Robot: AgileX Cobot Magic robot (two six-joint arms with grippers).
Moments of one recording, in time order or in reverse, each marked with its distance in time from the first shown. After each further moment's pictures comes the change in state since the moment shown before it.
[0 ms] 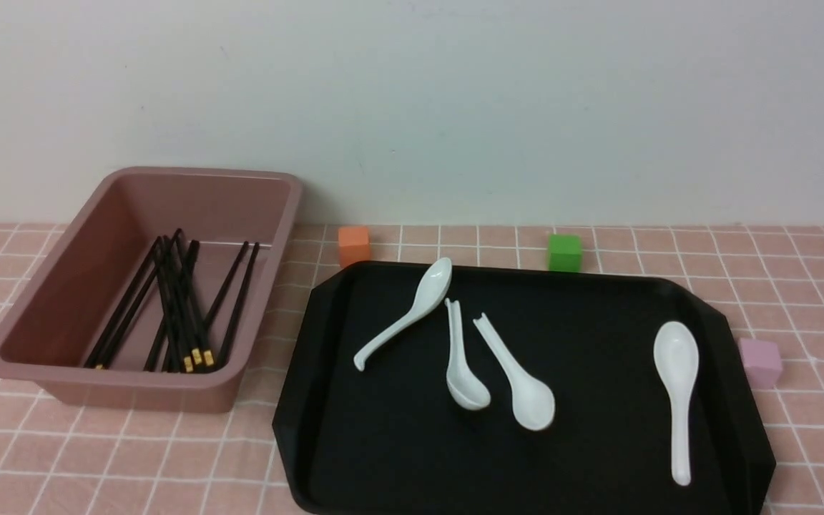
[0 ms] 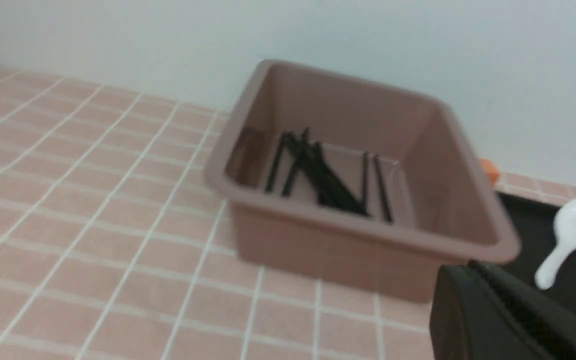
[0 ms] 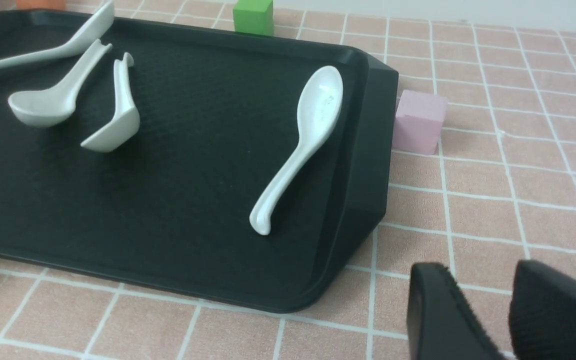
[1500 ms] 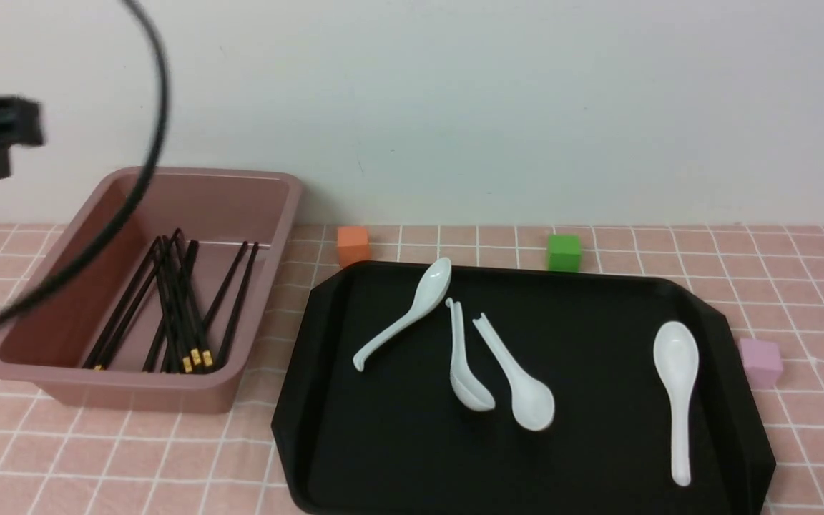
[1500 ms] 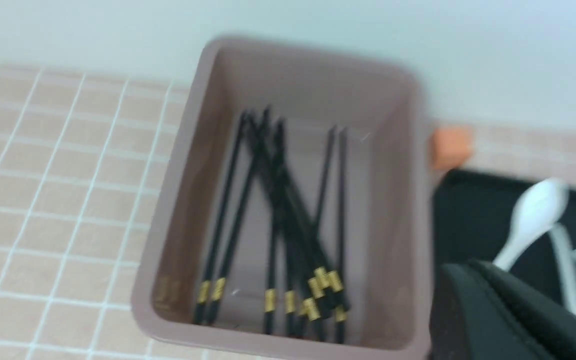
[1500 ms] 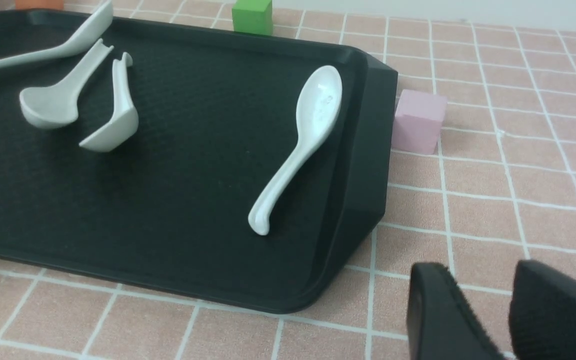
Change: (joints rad) right arm 0.000 0.000 0.000 0.000 0.000 0.000; left arm -0.219 0.946 -1.033 0.202 0.455 -0.169
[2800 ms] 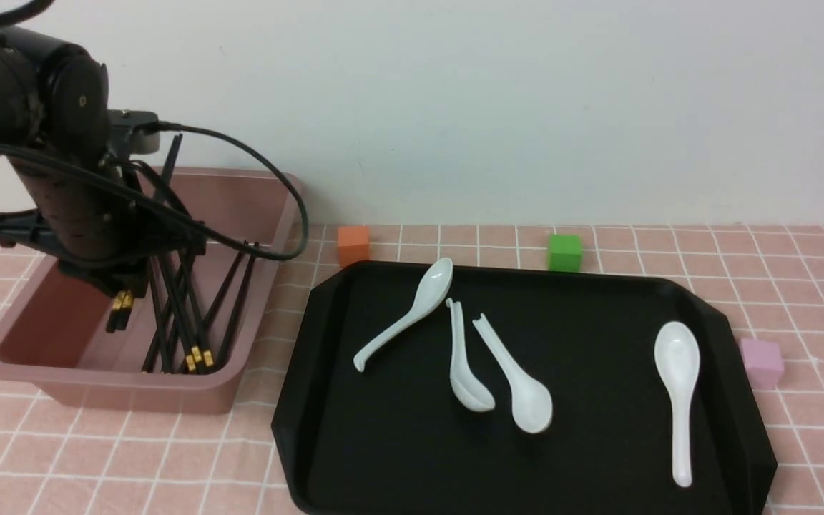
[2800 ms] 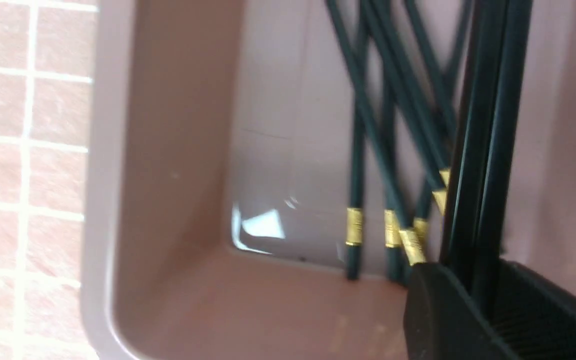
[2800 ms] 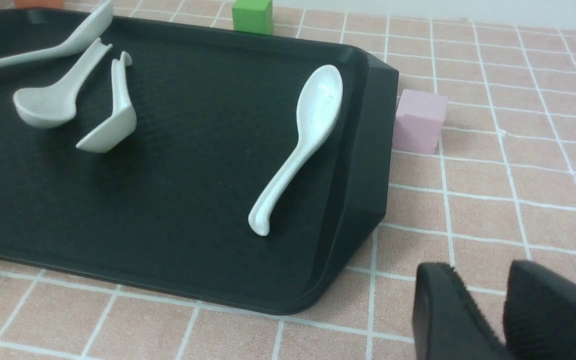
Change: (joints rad) right arm 0.000 0.000 0.000 0.000 0.000 0.000; left arm -0.002 0.826 -0.395 0.106 0.269 0.009
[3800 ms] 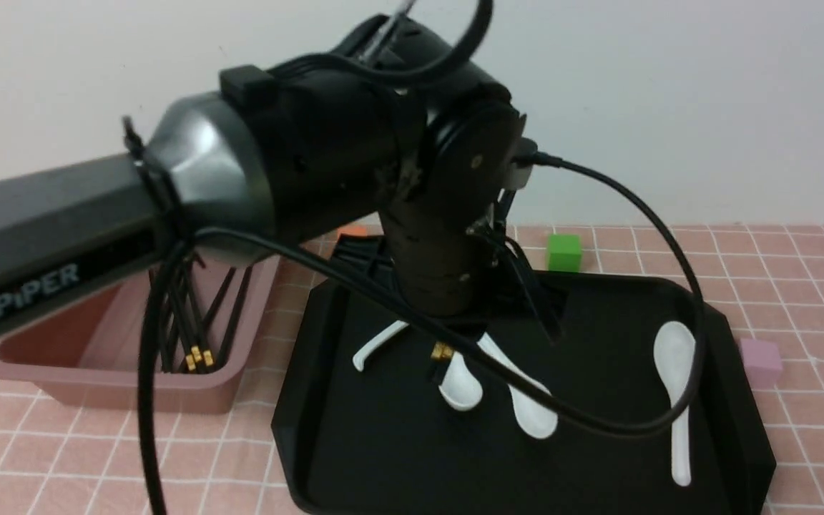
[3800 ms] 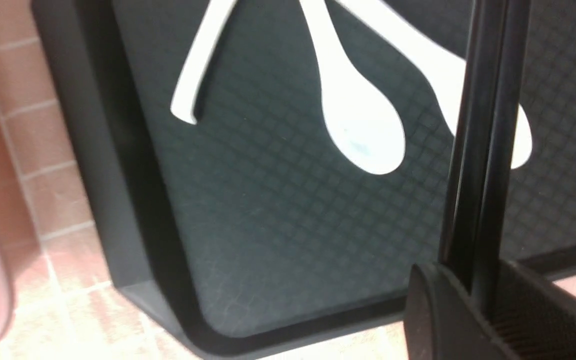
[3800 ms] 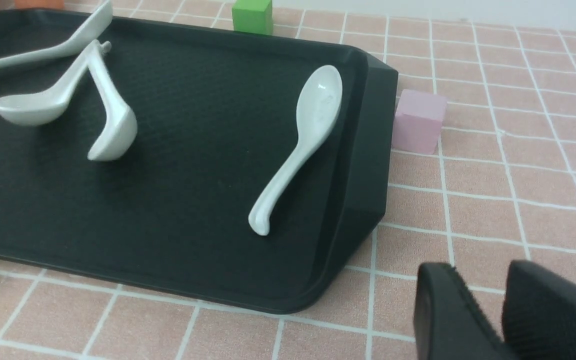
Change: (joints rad) right arm 0.000 0.000 0.000 0.000 0.000 0.000; left arm -0.673 0.041 -0.246 -0.003 0.147 -0.233
